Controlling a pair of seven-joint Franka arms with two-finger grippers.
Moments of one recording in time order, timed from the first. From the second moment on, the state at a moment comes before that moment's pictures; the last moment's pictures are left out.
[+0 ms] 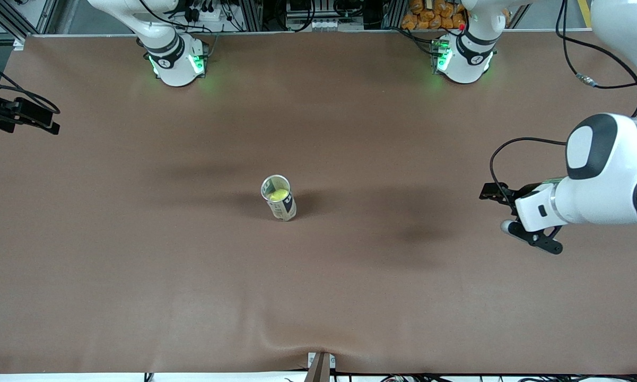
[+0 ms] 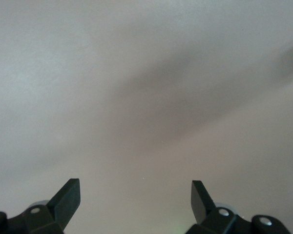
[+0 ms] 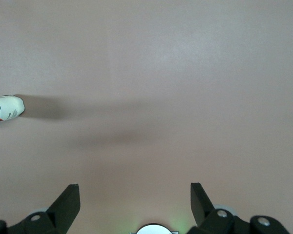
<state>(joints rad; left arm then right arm) 0.18 0.43 -0.34 -1.47 -0.03 1.65 0.22 -0.03 -0.02 -0.04 -1.56 0.03 1.44 0.00</state>
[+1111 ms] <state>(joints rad) -0.05 0.12 0.10 -1.47 -0.03 1.56 -0.01 -0.03 -0.02 -0.03 -1.56 0.03 1.44 0.00</state>
